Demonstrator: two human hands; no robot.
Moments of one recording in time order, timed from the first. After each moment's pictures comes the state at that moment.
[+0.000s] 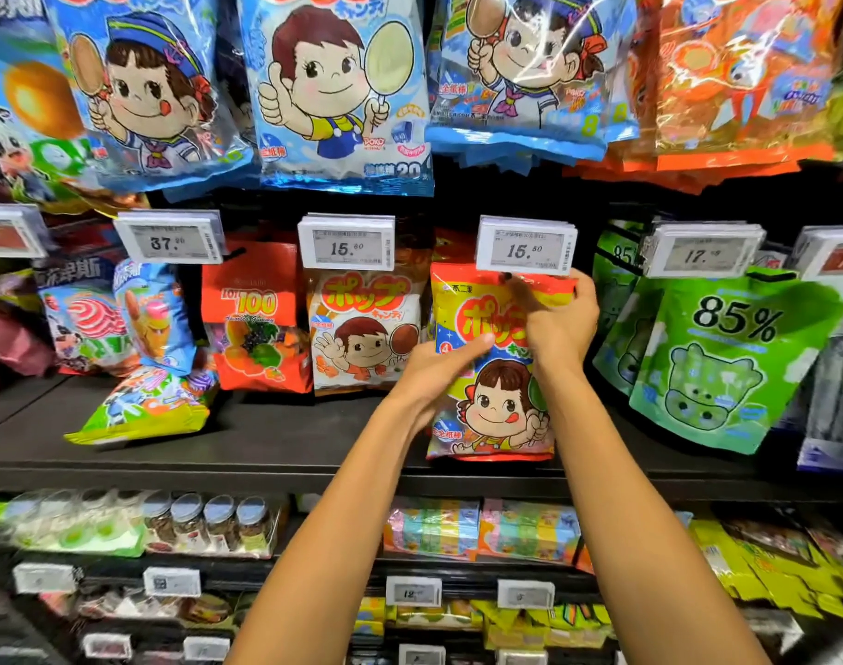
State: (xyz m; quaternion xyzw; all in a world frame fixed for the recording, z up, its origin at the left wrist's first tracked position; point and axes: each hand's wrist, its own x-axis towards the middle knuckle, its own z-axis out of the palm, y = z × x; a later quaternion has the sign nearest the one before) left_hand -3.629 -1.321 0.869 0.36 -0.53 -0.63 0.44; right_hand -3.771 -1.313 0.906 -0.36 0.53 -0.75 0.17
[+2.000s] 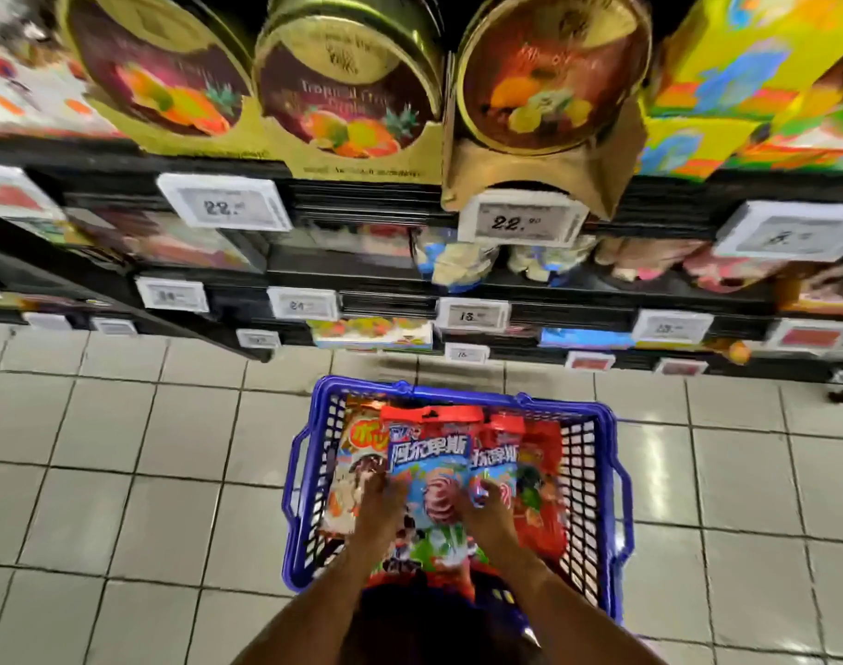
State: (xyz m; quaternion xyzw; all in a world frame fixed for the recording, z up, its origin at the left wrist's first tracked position) left_hand -3.303 -1.097 0.017 0.76 -0.27 -0.58 0.11; right_hand -3.456 -1.066 -0.012 -0.18 0.78 -0.18 0.57
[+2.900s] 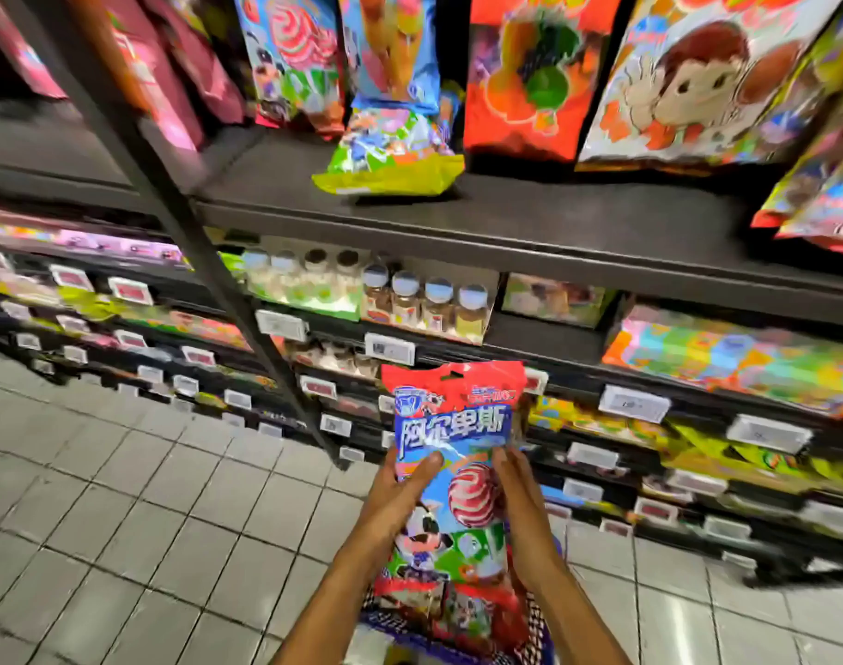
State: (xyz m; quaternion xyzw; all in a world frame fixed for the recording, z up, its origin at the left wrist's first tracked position) left_hand -3.297 -1.121 0.556 0.57 -0.33 -0.63 0.41; right_hand -3.459 -1.118 0.543 -0.27 0.53 -0.48 0.64
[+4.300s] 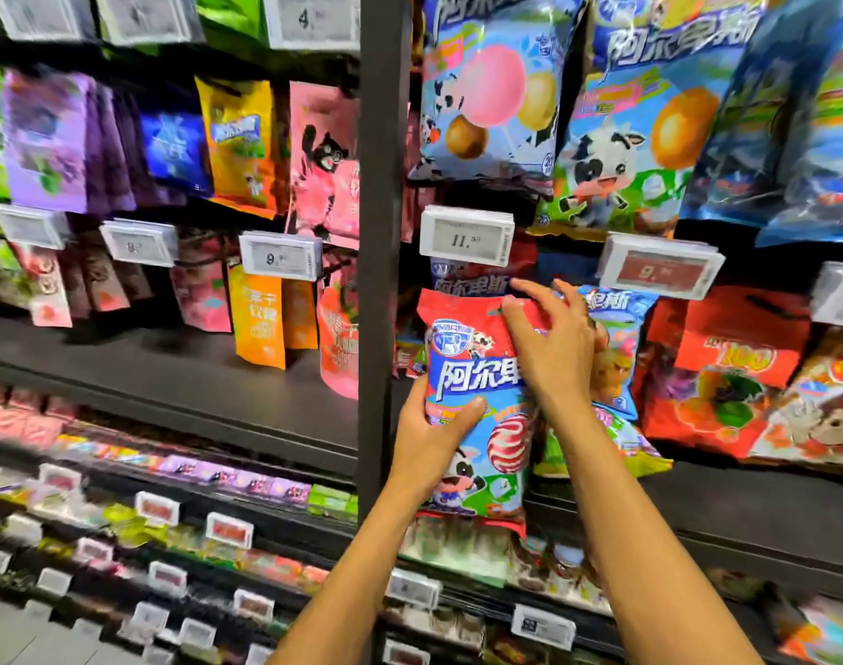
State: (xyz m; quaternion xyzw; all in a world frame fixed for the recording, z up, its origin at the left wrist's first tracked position) left_hand -3.067 -1.376 0.805 0.33 -0.47 -0.50 0.64; right_hand -3.196 -1.403 0.908 -0.61 0.57 -0.55 0.04
